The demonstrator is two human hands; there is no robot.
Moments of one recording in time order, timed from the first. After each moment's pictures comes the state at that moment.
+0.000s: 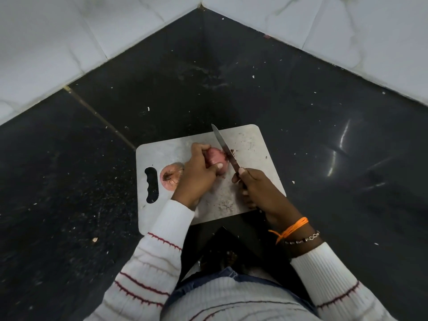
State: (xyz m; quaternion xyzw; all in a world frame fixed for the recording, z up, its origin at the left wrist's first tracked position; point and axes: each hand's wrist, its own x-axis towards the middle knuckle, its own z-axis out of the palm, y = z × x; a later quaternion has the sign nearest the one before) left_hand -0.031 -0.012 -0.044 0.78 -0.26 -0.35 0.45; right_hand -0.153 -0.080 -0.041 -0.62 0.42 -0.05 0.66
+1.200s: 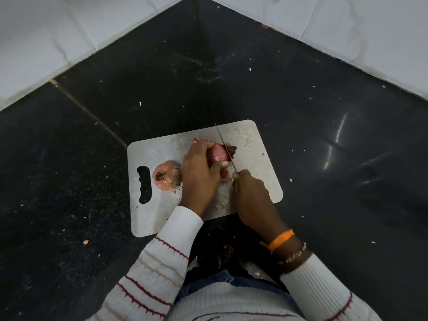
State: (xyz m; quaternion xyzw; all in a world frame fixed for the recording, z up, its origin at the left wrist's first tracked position) left_hand -0.051 -0.024 -0.055 0.83 -0.33 -0.15 0.41; right_hand -0.149 -0.065 -0.041 -0.81 0.45 0.00 0.39
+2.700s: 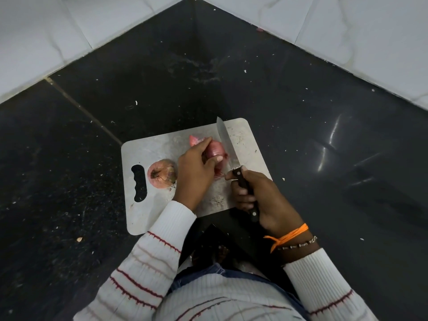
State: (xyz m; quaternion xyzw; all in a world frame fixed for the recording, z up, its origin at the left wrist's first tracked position) left_hand -0.046 -0.024 -0.045 0.82 -0.30 -0.23 0.43; right_hand -0.169 -0.081 -0.042 -0.36 0.38 -0.09 0.85
